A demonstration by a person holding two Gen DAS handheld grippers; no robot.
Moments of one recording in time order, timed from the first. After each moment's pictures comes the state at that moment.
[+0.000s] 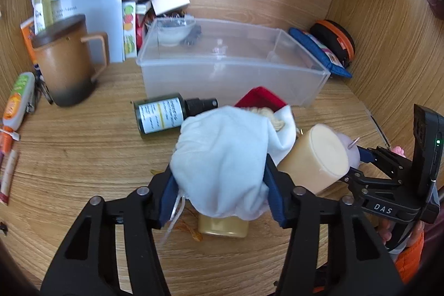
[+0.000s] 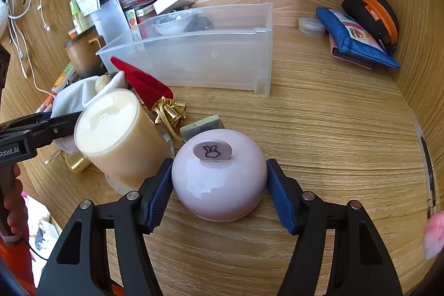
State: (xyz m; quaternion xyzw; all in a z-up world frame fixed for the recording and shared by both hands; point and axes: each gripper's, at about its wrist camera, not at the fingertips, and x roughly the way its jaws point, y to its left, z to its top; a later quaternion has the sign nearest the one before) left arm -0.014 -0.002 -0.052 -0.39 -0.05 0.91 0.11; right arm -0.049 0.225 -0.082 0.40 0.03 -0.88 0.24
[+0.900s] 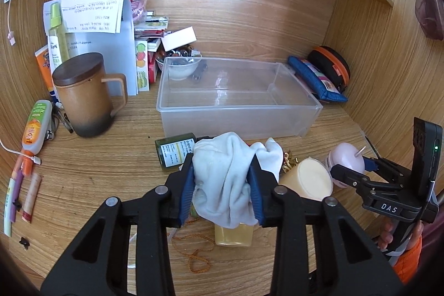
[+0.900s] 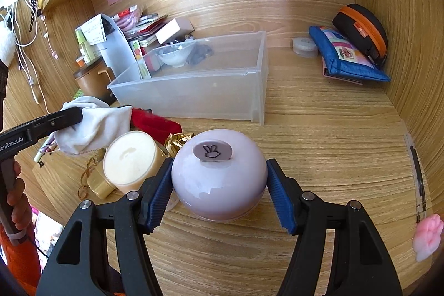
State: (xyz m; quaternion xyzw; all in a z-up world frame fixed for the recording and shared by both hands) left arm -0.007 -0.016 -0.010 -0.35 -0.05 0.93 0.10; right arm -0.047 0.238 -0.049 0.37 0.00 -0.89 0.25
